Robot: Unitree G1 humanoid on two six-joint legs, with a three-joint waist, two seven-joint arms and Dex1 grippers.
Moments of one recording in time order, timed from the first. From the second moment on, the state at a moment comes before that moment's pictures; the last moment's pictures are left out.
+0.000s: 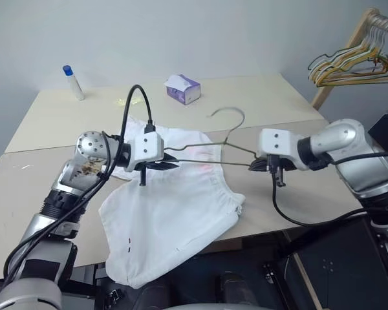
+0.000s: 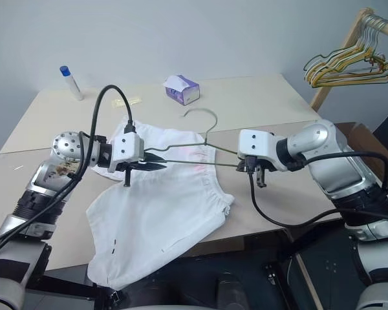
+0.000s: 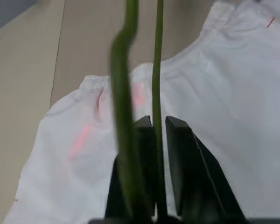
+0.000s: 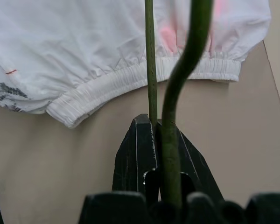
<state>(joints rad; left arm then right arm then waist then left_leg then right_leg) -0.70 0.68 -0.21 0.21 -0.15 0.02 -1.27 -0.71 -0.96 0.34 -0.09 0.10 0.49 1.24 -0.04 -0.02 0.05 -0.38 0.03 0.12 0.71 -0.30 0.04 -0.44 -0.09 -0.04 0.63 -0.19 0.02</state>
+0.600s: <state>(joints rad) -0.50 0.69 0.05 -0.01 -0.43 0.24 -1.21 -0.34 -0.96 -0.05 -0.08 0.46 1.18 1.09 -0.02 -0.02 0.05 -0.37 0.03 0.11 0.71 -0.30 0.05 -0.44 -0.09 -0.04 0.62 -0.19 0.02</state>
